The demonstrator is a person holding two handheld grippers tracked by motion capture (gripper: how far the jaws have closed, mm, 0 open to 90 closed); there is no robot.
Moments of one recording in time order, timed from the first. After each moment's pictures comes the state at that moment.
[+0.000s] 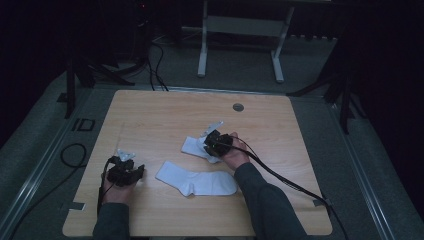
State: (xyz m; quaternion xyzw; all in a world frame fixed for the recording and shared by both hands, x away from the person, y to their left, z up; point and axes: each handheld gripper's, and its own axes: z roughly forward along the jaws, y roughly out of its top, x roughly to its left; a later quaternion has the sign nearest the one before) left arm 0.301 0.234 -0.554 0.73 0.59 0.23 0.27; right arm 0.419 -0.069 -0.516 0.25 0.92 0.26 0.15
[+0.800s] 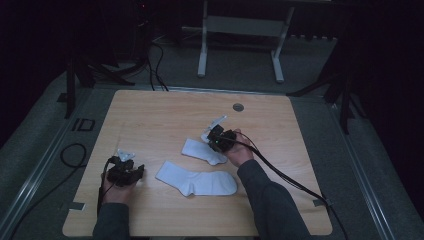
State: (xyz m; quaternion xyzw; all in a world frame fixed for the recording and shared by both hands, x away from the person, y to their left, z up) left arm 0.300 0.235 -0.553 0.73 0.59 0.23 0.27; right arm 0.421 -0.083 -0.492 0.27 0.92 0.25 0.15
